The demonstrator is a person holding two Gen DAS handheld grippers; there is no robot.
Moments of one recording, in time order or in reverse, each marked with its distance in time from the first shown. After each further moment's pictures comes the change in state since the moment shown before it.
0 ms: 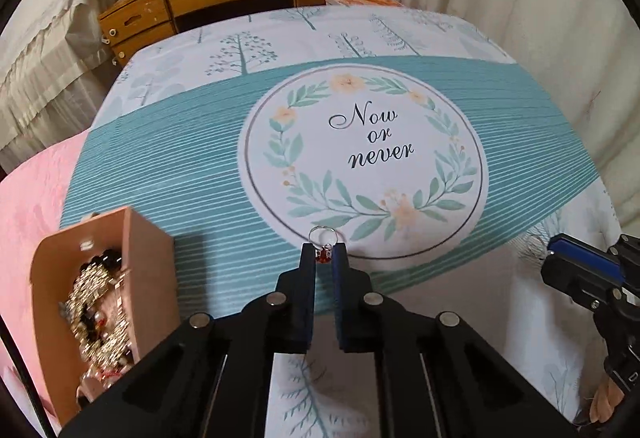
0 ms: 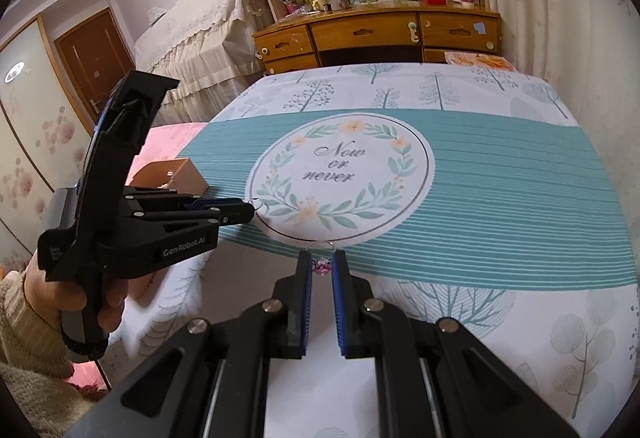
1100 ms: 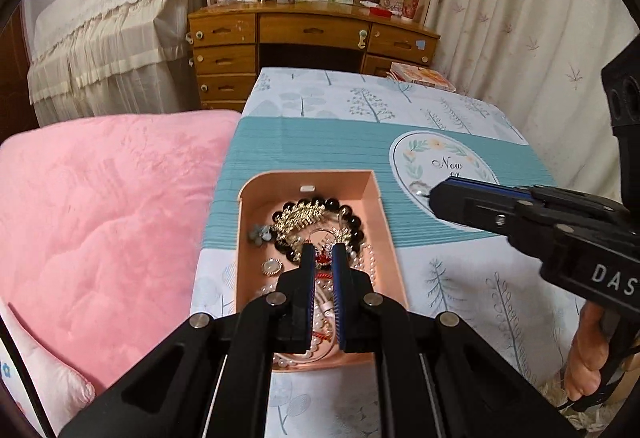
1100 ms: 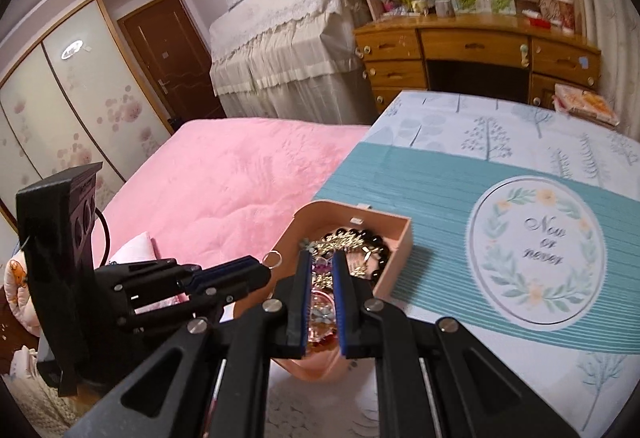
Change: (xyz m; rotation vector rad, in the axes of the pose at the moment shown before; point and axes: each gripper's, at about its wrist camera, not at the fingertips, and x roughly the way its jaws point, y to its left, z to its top) left arm -0.134 0.144 -0.082 -0.205 -0.184 0.015; right arm 0.034 0.183 0.066 -0.090 0.056 0.241
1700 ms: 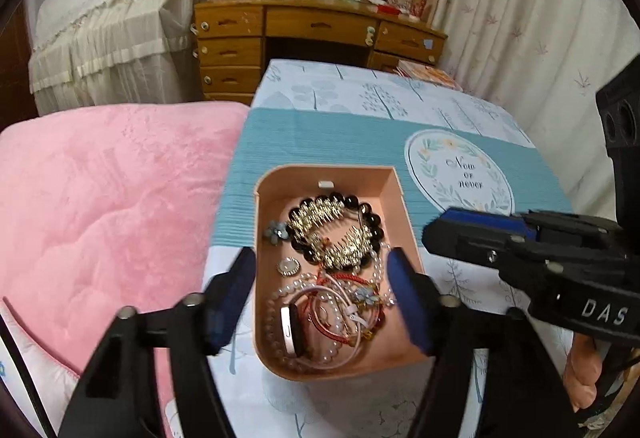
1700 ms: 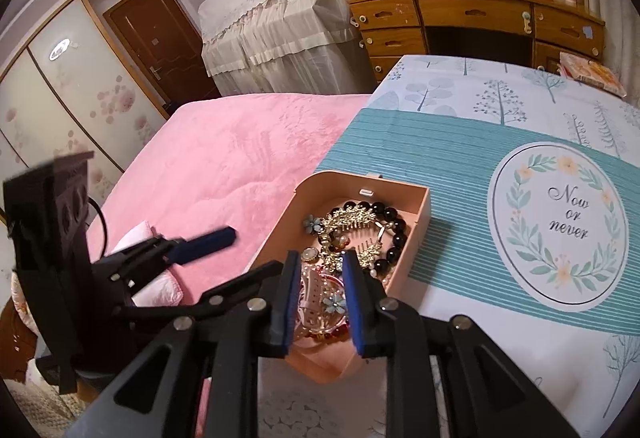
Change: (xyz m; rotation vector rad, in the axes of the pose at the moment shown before) left arm 0.007 0.012 -0.001 -0.021 -0.004 0.010; right arm 0.020 0.002 -0.006 0.035 0.069 -0.002
